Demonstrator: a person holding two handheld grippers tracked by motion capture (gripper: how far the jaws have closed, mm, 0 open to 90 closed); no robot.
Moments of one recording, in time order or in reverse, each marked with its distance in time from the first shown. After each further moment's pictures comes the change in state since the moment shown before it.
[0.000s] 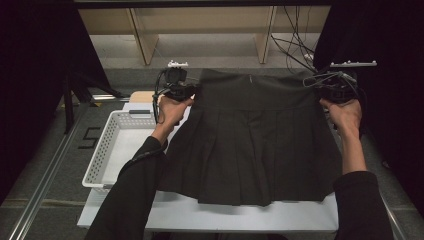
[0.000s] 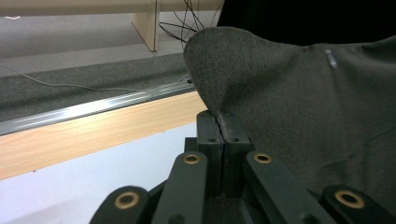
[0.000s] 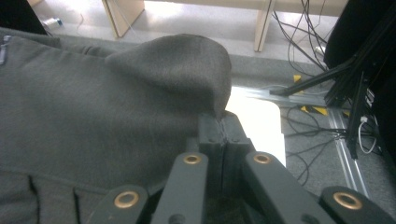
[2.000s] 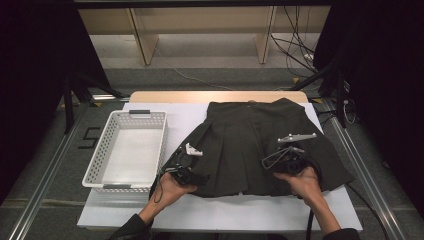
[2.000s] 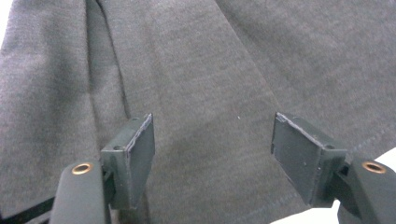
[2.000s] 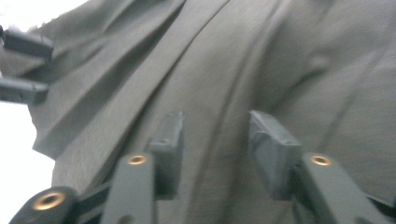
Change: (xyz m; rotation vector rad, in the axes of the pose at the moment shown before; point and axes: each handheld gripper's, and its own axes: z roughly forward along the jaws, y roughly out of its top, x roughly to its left) left arm -0.055 -0.196 -0.035 0.416 -0.040 0.183; right arm 0.115 -0.165 0.008 0.280 0.429 -0.096
